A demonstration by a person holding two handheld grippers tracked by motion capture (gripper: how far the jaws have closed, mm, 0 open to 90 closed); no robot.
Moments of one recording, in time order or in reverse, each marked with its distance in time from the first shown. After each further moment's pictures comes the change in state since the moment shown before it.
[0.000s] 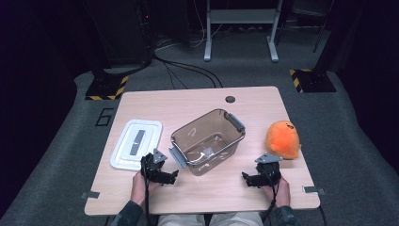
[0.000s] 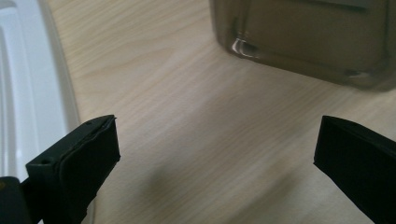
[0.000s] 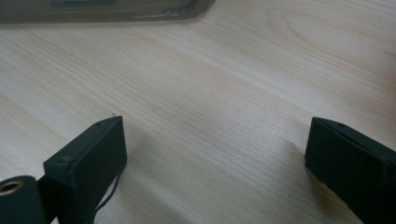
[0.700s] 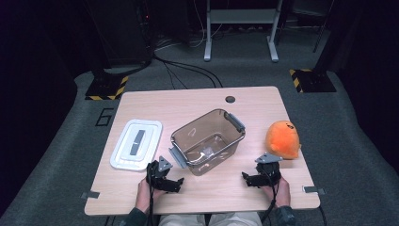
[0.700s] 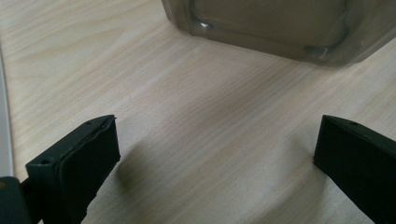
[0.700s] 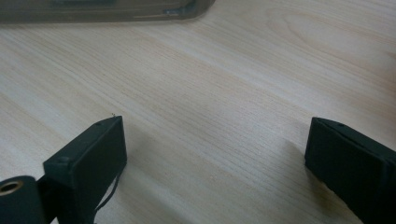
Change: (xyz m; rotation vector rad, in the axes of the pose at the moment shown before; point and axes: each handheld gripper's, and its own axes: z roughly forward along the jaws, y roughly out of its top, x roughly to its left) left arm -0.019 -0.014 0.008 -0.014 -0.063 -0.007; right arm 0.000 0.000 0.000 0.001 0.000 -0.001
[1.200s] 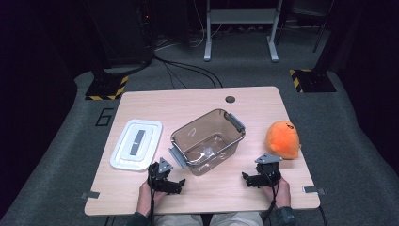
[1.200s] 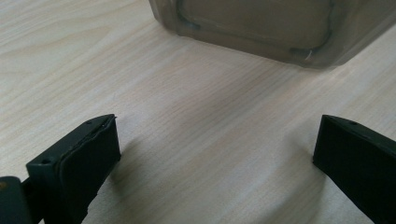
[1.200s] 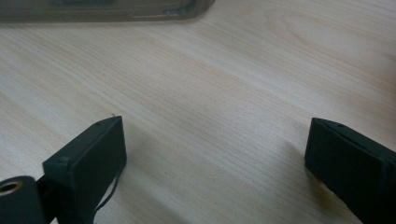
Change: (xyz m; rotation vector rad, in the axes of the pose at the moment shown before) left arm -0.005 -0.003 0.000 -0.014 -0.015 -0.010; right arm 0.001 0.000 0.000 -0.005 -0.003 -0.010
